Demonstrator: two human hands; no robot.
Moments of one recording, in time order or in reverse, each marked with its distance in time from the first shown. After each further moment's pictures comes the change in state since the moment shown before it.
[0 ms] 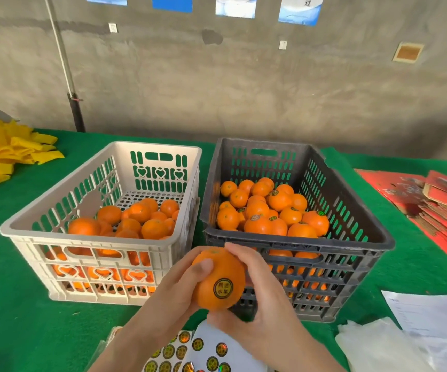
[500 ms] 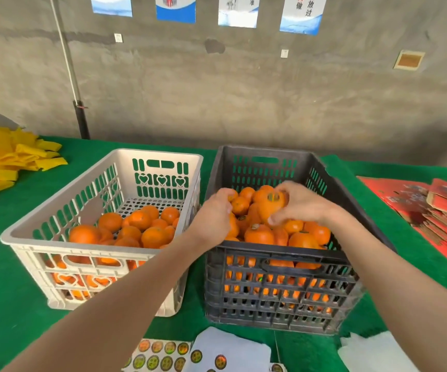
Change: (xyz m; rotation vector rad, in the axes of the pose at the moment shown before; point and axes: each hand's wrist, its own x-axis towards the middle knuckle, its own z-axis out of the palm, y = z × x) left_hand 0.142 0.035 0.002 1.089 0.279 0.310; right_hand 0.149 0.052 -0.133 -0.505 -0.153 0.457
